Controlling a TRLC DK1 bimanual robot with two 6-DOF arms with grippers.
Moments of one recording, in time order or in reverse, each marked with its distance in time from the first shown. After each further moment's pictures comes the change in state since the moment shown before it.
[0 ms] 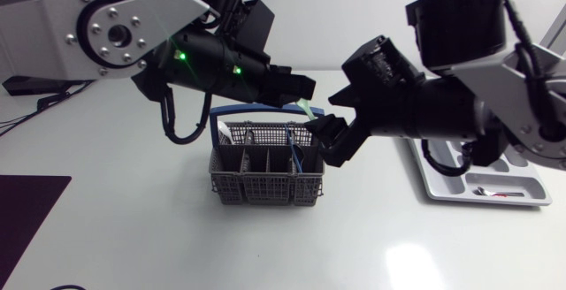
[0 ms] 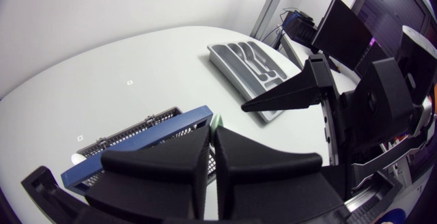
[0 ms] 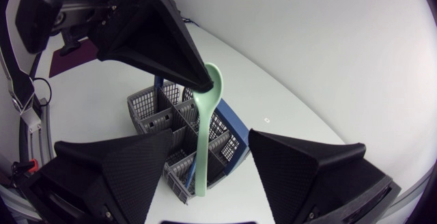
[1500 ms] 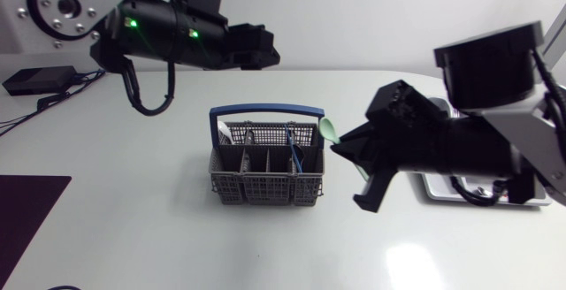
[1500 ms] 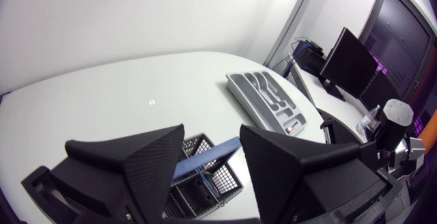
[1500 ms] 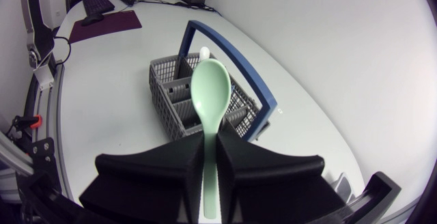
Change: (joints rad) left arm 0.154 -0.058 0.011 0.050 0.048 -0.016; right arm -0.084 -0.150 -0.164 -0.065 -0.148 -0.172
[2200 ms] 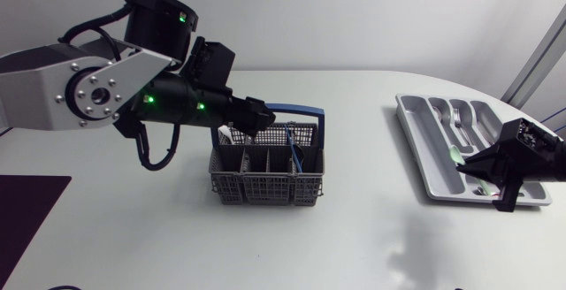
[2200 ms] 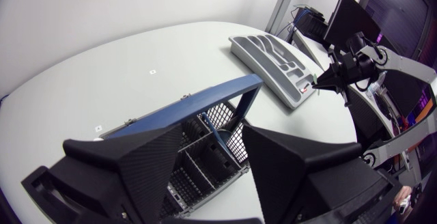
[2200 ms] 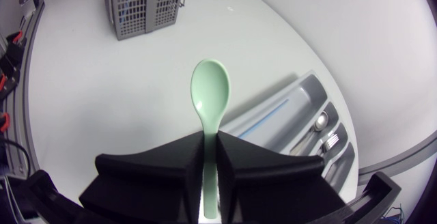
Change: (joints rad) left arm -0.021 -0.029 -0.274 0.119 0.000 0.130; right arm -1.077 0.322 0.056 -0.279 -0.446 -0.941
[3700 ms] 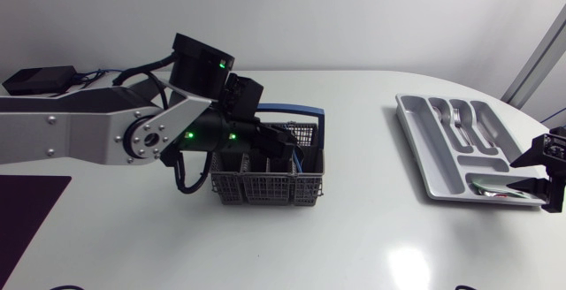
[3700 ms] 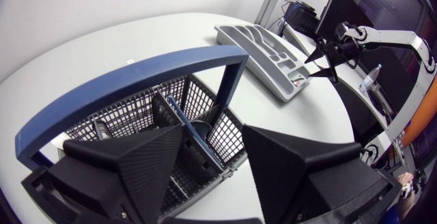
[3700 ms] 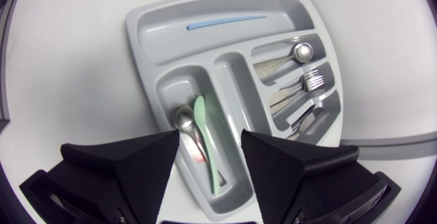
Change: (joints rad) left arm -0.088 0.104 -0.088 0.204 -0.008 -0.062; right arm -0.232 0.338 0.263 -0.023 0.211 -0.374
